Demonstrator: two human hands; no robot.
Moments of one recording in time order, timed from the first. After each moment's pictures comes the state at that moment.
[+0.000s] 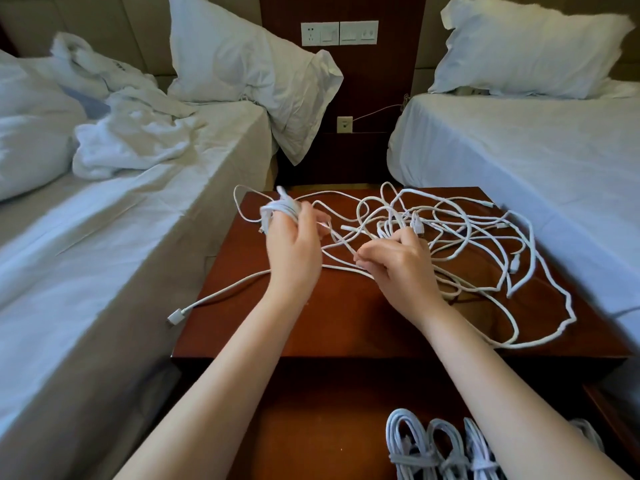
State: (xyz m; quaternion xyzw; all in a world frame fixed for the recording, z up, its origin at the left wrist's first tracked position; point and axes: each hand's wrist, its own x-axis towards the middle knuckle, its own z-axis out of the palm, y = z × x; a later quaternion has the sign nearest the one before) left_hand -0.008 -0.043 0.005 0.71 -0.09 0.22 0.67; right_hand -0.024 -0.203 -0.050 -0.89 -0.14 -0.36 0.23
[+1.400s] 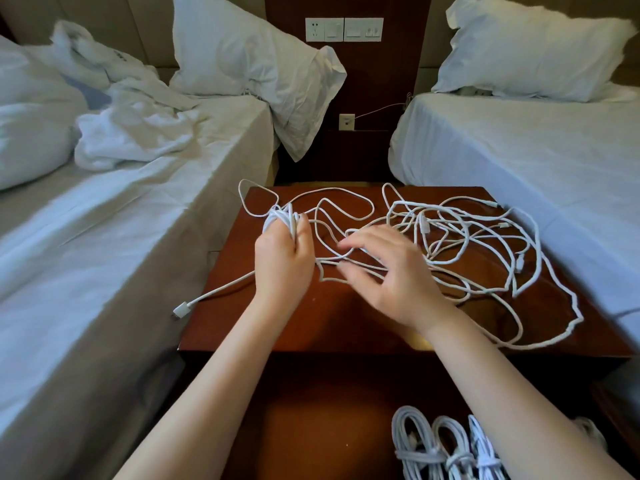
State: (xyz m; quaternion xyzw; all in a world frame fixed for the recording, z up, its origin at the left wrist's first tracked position) left_hand -0.011 -0.014 -0.008 0.79 -0.12 0.34 0.50; right_hand -0.056 -0.169 -0.012 -0.86 -0.24 -0.32 0.31
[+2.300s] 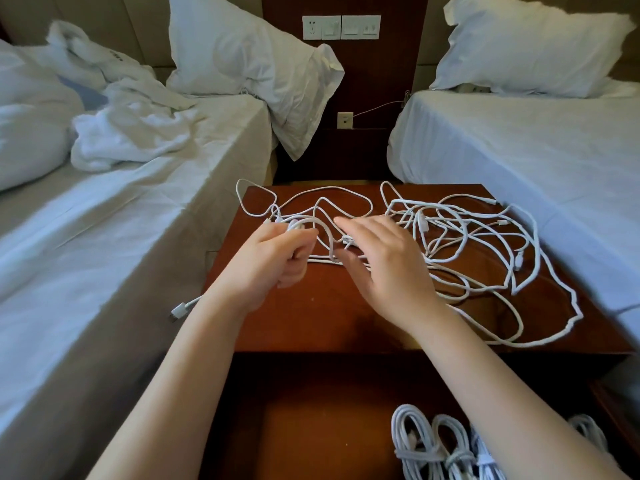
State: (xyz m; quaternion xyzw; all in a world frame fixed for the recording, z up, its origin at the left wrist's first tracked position) left_hand -0.029 0.018 0.029 0.72 -0.21 -0.12 0.65; right_hand -0.050 -0.163 -0.013 -0.89 -0.19 -0.36 0.19
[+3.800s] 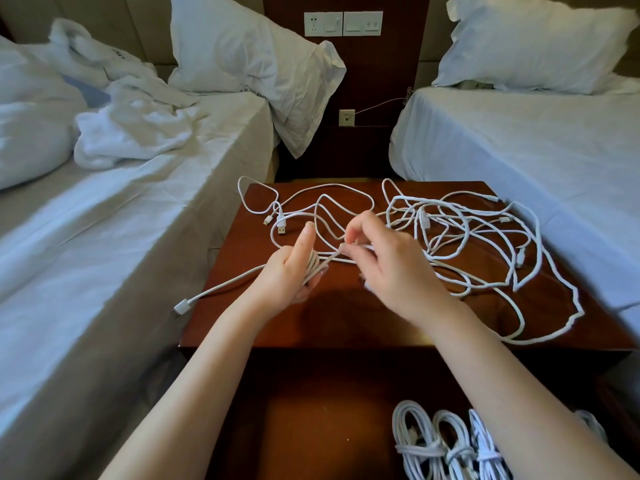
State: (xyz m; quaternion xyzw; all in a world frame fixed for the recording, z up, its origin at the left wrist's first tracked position) left_hand -0.034 0.002 0.005 0.81 -0.15 -0.13 0.55; right_hand -0.061 -0.164 -0.001 -0.89 -0.21 -0.28 0.30
